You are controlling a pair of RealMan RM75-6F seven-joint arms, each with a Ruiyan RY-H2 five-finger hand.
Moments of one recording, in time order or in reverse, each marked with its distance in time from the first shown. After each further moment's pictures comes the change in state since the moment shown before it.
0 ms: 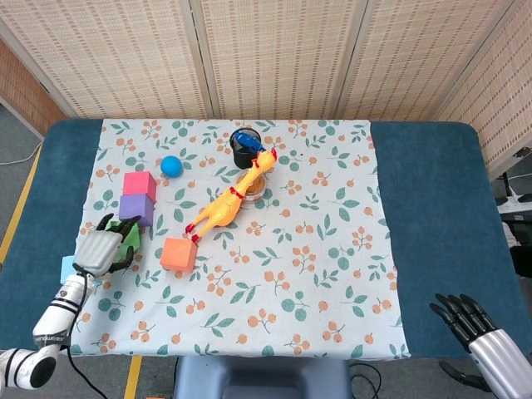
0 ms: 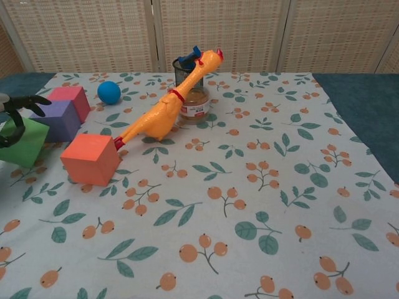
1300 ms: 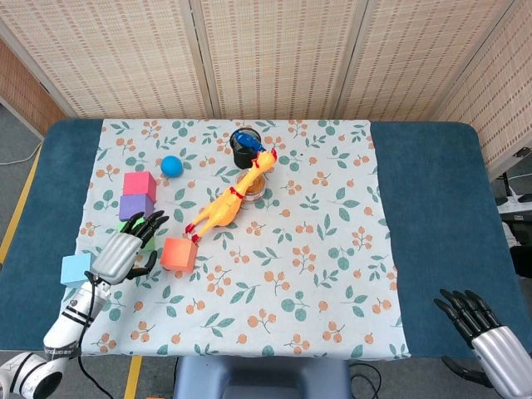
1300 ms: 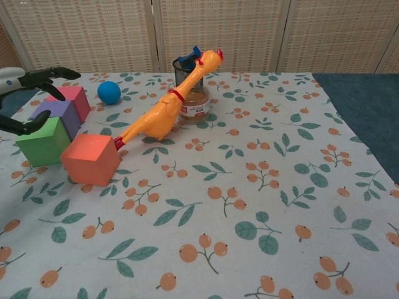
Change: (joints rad) left arm 0.023 -0.012 -0.021 -0.076 0.261 0.148 -0.266; right arm -0.007 -0.010 0.019 0.000 0.023 0.005 -0.023
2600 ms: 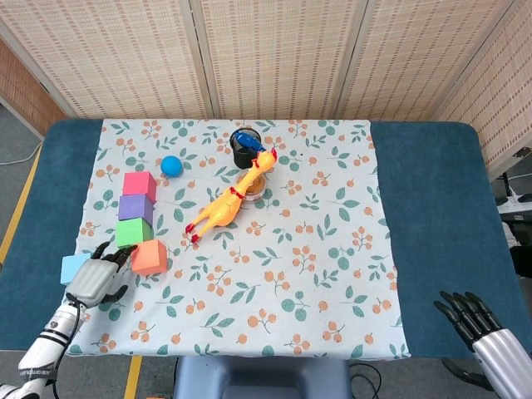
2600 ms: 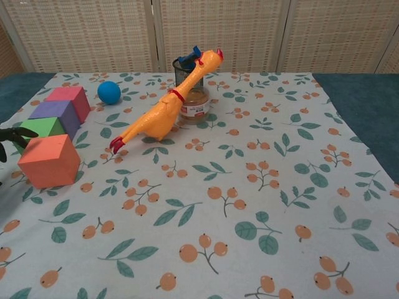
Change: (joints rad) left arm 0.100 0.071 0.069 -0.072 -0.165 -0.122 0.352; right arm -0.007 -0.004 -0.001 0.009 -0.014 0.024 -0.002
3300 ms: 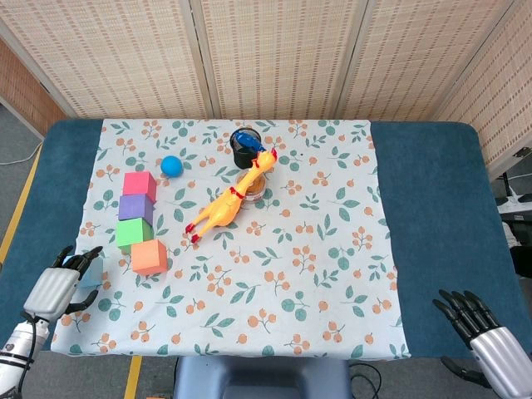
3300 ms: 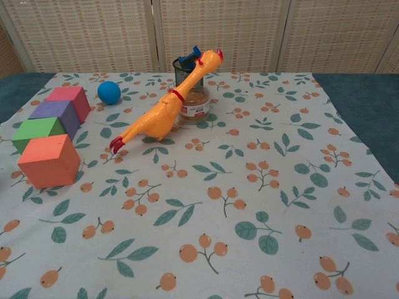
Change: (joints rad) left arm 0.131 0.071 0.038 0.069 0.172 0.212 -0.237; right arm 0.006 -0.007 0.002 -0.004 0.010 -0.026 -0.014
